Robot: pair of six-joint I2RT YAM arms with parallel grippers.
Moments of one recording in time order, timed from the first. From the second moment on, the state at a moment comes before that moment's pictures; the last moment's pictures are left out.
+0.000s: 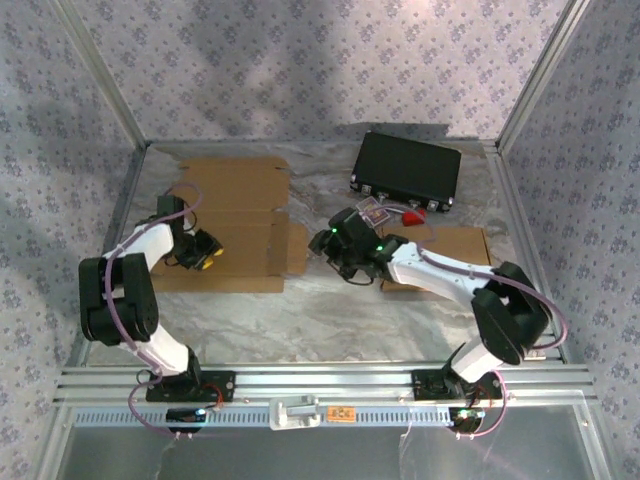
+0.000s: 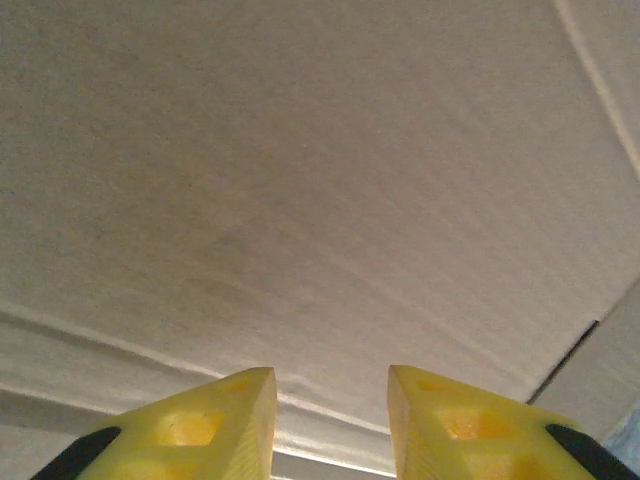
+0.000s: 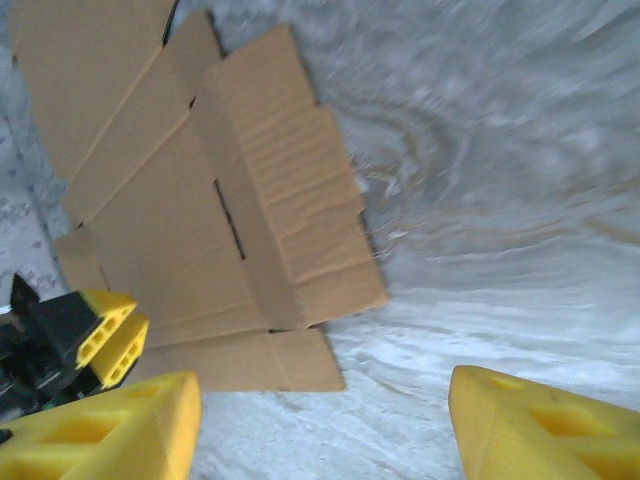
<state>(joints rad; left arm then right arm) 0.09 1.61 0.93 -0.60 0.32 -0.64 0.80 1.57 1.01 -0.25 -0.06 1.33</state>
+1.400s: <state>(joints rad) -0.17 1.75 0.98 -0.50 0.40 -0.81 0.72 1.43 0.61 0.00 -0.08 1.60</state>
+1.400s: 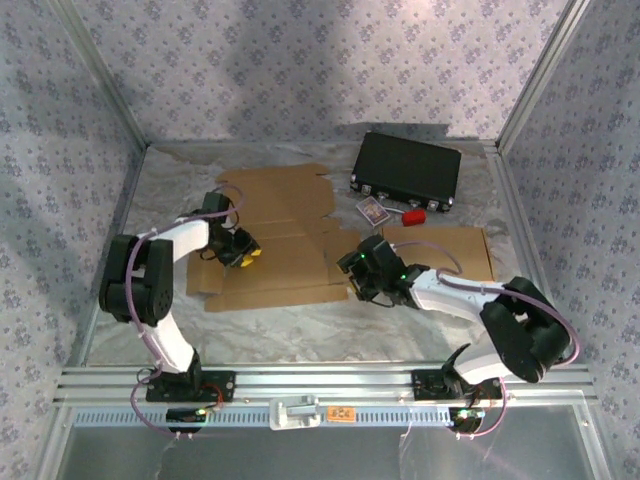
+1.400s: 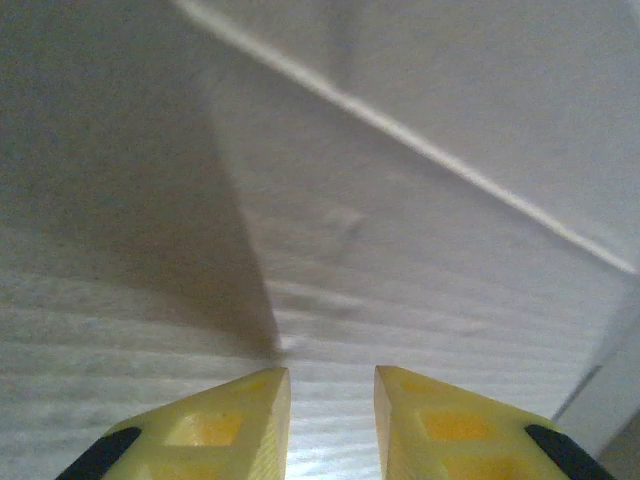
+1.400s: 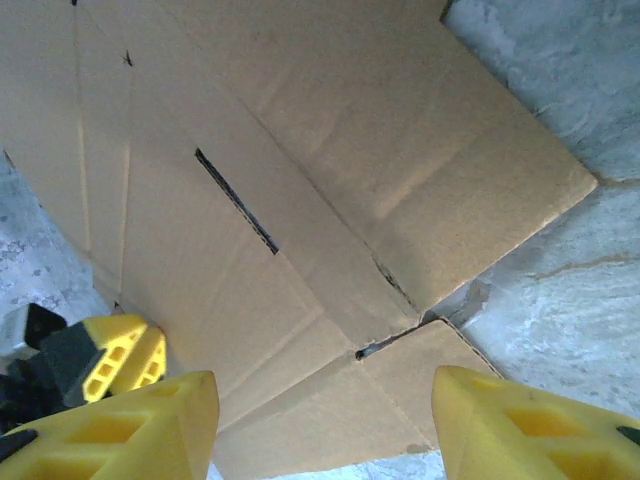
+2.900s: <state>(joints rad) -0.15 1.72 0.95 -0.50 0.43 -0.70 0.74 1.64 0.67 0.21 0.11 1.52</state>
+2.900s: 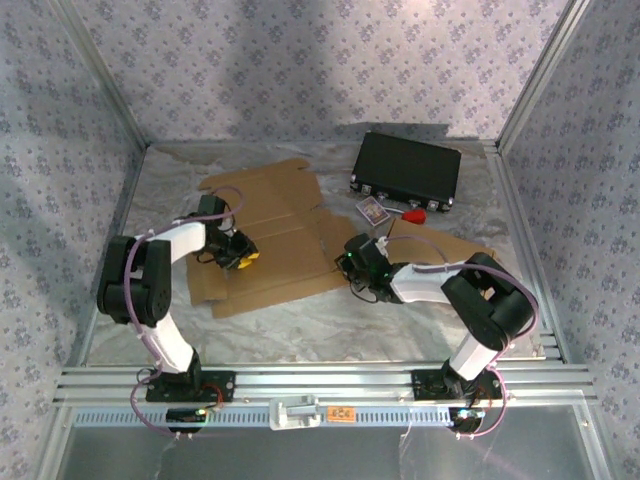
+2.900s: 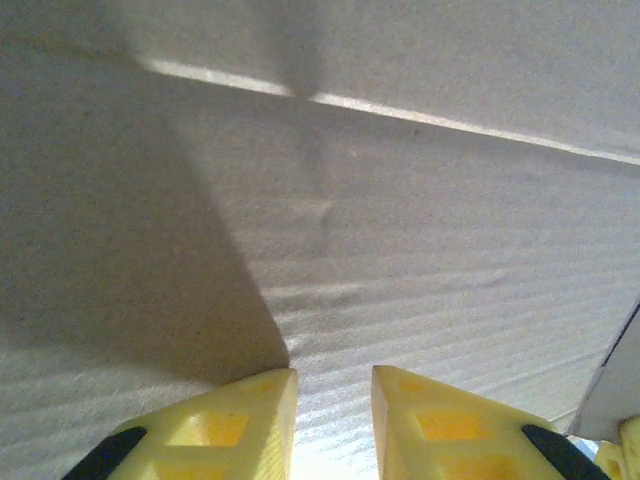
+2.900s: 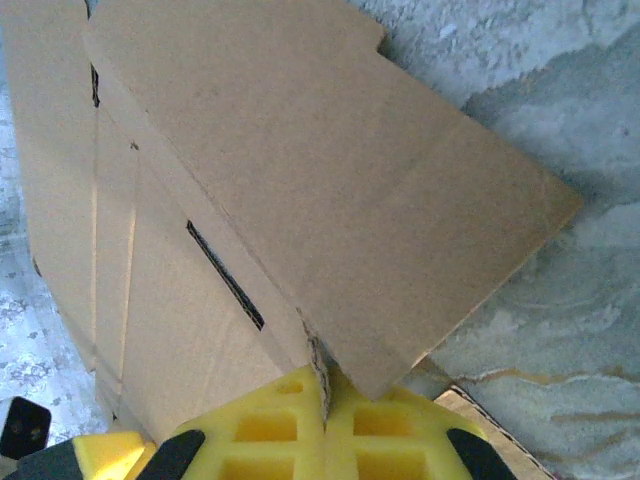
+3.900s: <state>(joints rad) -0.51 0.83 0.68 -0.55 -0.12 0.17 0.51 1.68 1.32 -0.41 -0.20 1.47</state>
